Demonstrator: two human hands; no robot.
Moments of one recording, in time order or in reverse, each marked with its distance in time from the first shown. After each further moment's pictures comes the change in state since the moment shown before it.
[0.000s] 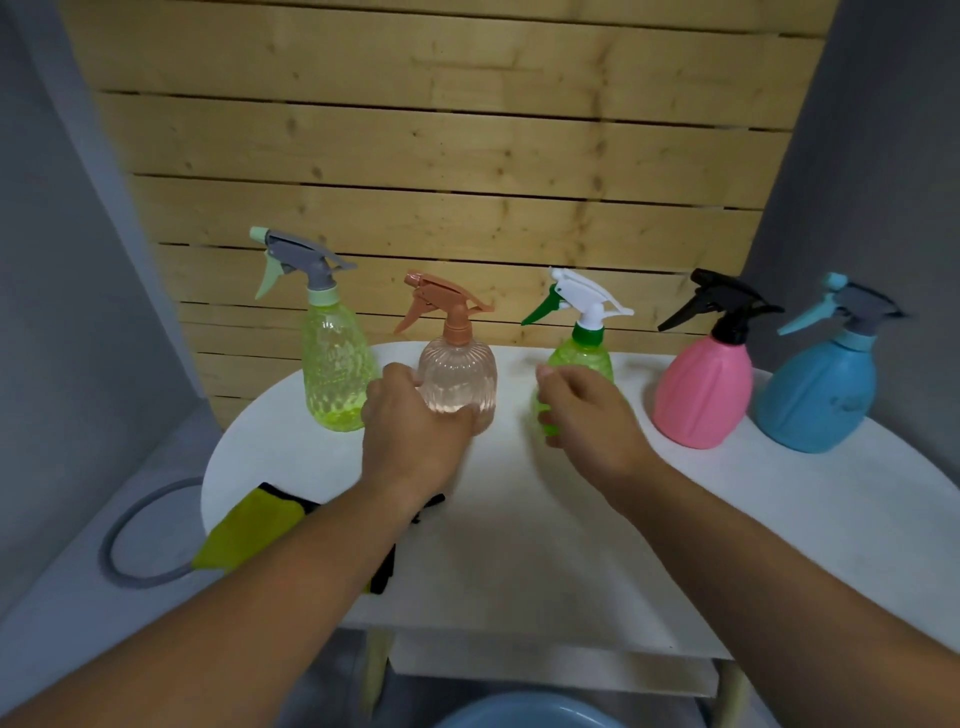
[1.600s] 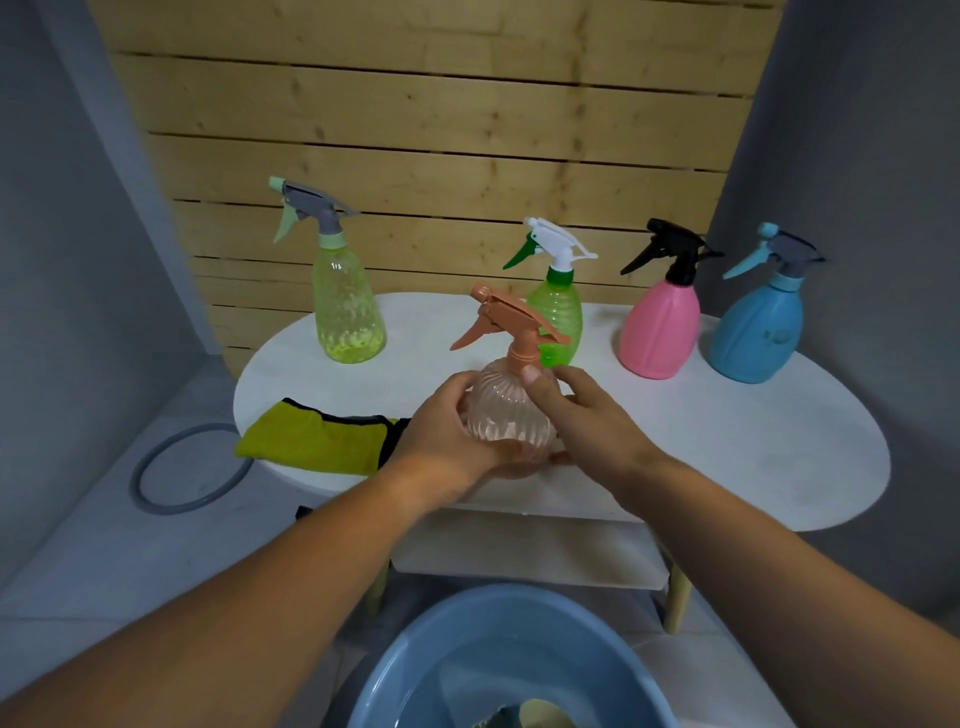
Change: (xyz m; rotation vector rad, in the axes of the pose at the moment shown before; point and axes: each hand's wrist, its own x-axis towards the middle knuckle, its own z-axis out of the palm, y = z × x) left_hand -0.108 0.005 -0.011 -0.259 -0.442 0.045; right_hand -0.099 0.008 -0.035 0.070 -0.218 0.101
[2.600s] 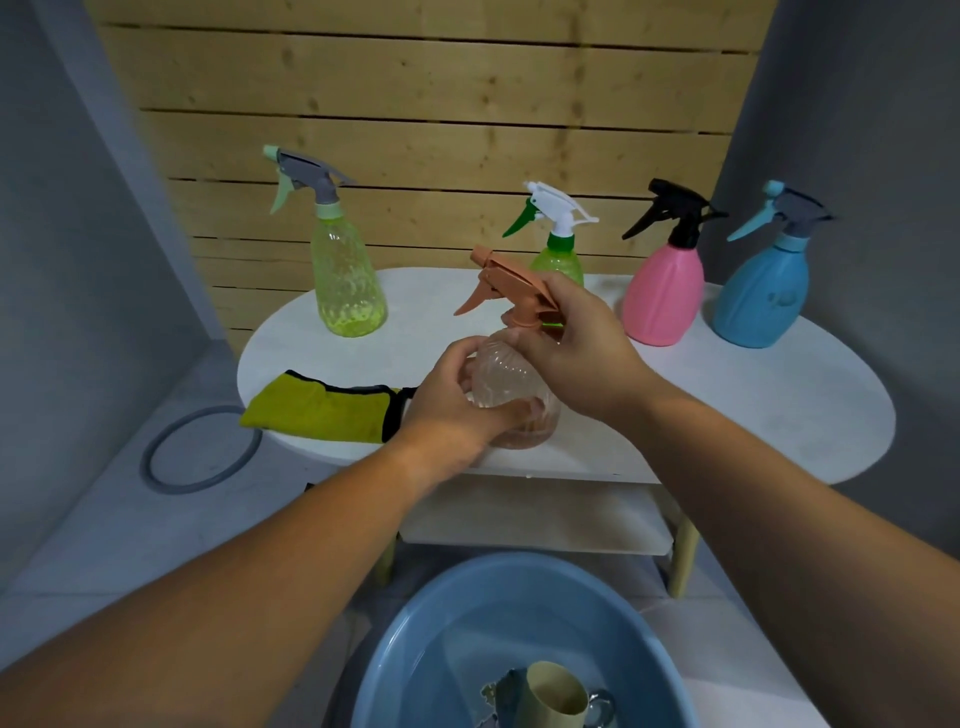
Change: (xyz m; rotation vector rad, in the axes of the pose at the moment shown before) left_hand -0.009 -0.002 0.005 -0.067 0.036 0.012; right_hand 0.008 -0.033 0.006 -0.202 0.070 -0.483
